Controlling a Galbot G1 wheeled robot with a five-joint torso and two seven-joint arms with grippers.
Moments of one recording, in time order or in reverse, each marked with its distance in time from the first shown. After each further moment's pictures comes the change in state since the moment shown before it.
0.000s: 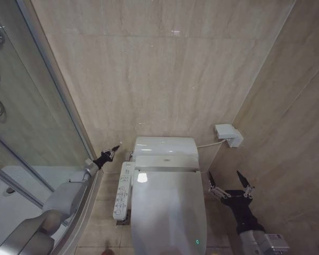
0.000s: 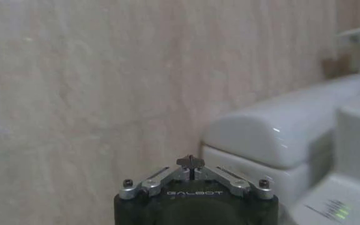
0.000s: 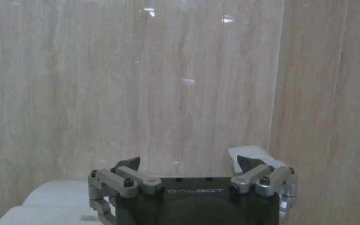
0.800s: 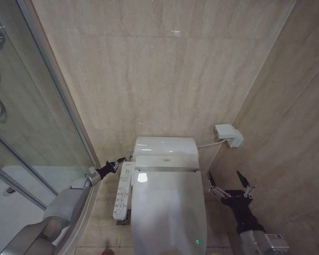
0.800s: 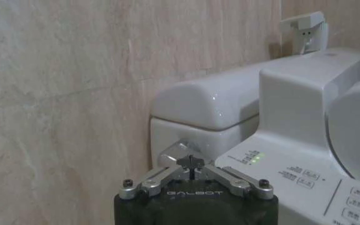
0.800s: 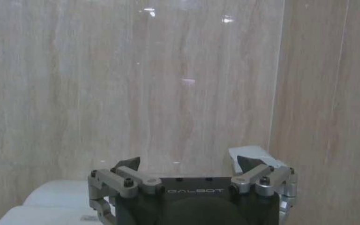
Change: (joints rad) left arm 0.036 -0.015 -0.007 0.016 0.051 -0.010 0.117; right arm 0.000 0.000 0.000 0.000 0.000 0.000 0.000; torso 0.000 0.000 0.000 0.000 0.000
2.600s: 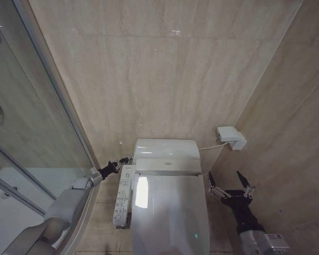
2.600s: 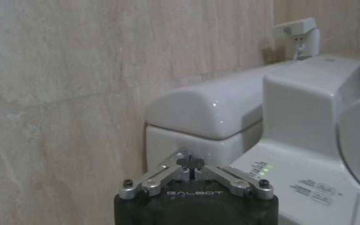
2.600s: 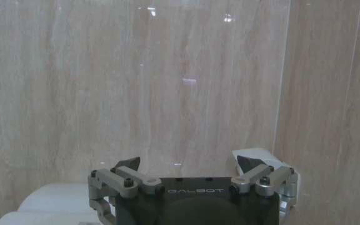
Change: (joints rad) left arm 0.020 0.009 -0.002 -0.046 -0.001 0.000 0.031; right arm 0.000 0.000 0.000 0.000 0.000 0.000 0.000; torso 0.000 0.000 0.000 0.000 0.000
